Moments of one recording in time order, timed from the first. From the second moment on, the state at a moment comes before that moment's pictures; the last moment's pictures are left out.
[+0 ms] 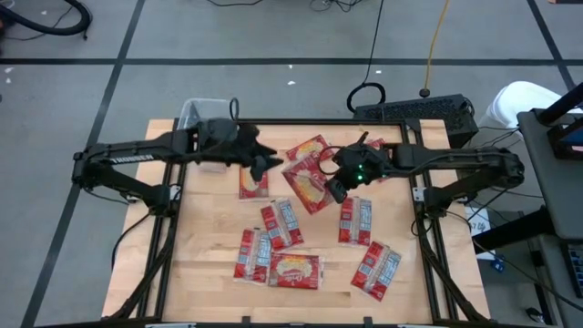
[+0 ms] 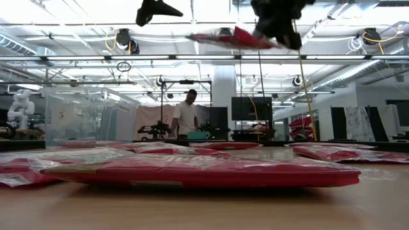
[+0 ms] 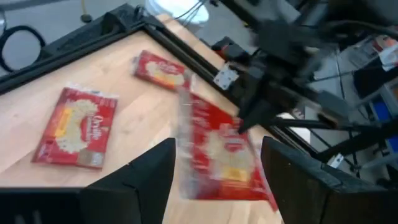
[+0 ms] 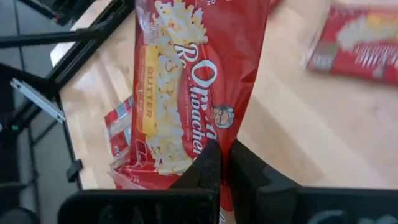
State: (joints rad) left arm 0.17 1.27 1.28 -0.44 0.02 -0.57; right arm -0.06 1.29 1.16 -0.66 -0.04 0.67
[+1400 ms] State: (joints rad) left arm 0.29 1.50 1.30 -0.25 0.46 -0.59; right arm -0.01 1.38 1.29 -0.66 0.08 0.49
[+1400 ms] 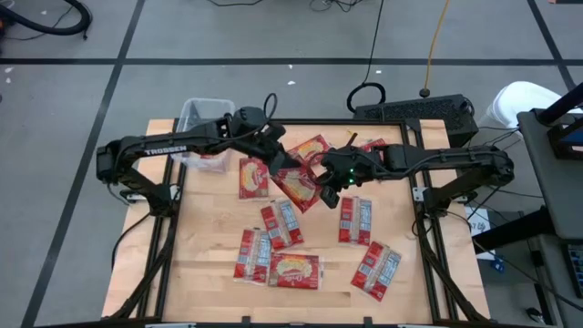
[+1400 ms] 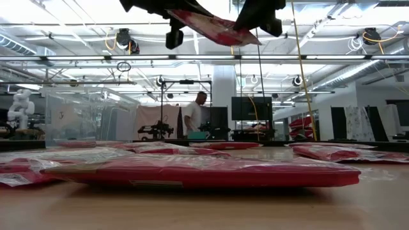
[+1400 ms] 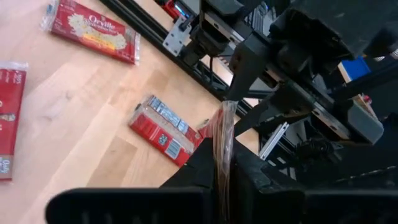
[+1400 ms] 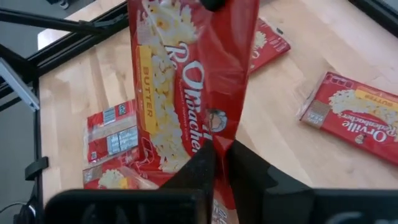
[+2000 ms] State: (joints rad) left arm 0.46 1.33 1.30 -0.19 0.36 -0.61; right arm -0.17 1.16 1.29 -0.72 0.10 0.45
